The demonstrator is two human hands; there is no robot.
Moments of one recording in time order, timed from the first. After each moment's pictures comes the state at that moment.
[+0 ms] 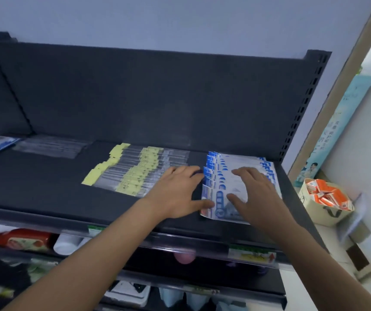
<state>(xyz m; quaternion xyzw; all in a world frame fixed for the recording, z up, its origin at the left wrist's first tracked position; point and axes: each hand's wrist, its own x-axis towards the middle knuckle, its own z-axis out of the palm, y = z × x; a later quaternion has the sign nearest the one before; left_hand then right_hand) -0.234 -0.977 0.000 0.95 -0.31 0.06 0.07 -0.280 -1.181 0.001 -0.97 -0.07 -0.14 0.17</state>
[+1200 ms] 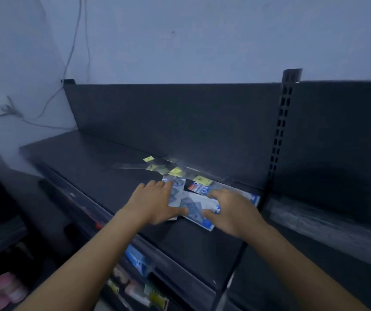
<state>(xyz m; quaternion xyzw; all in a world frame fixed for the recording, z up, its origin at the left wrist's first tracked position) -0.115 -0.269 0.026 0.99 0.10 -0.02 -0.06 -0.055 -0.462 0.004 -0.92 -0.32 -0.01 0.21</state>
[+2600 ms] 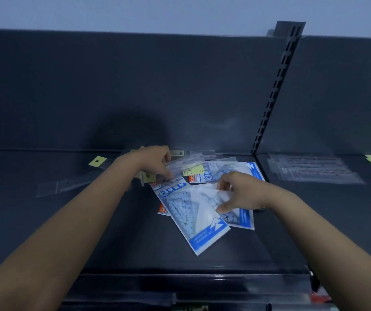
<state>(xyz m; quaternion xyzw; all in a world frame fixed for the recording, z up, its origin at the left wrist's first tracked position) 0.094 -0.159 0.001 0.96 -0.24 -0.13 0.09 -0.037 -0.381 0.006 -0.97 -0.06 0.16 0.18</state>
